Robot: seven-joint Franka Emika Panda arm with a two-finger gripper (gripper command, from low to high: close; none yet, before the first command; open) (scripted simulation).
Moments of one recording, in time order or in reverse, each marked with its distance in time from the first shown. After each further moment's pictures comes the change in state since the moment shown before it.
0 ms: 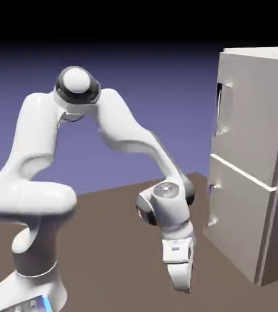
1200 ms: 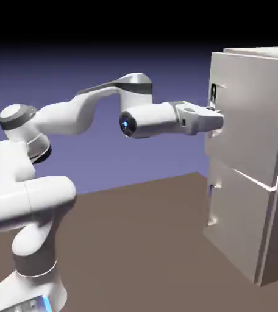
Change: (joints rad) arm 0.544 0.626 -0.732 0.044 0.911 -0.544 -0.564
